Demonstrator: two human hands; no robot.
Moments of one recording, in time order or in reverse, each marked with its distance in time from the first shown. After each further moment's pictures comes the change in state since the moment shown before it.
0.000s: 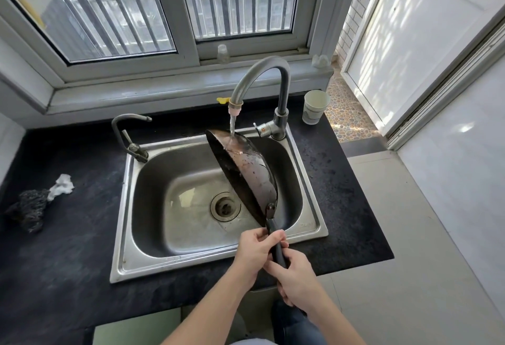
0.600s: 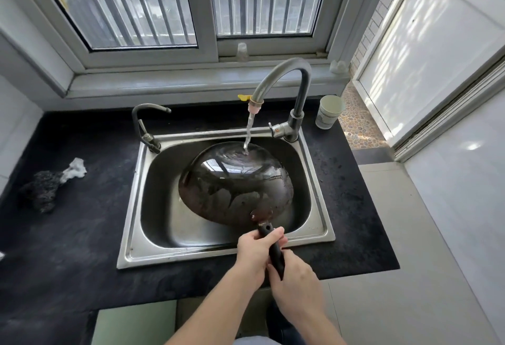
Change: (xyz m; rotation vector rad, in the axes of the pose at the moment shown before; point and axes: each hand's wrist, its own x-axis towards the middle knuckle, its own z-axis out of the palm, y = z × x) left_hand -0.010 0.008 -0.002 -0.416 0.170 -0.199; right_hand 0.002 0.021 0.026 -0.723 0.317 -0.223
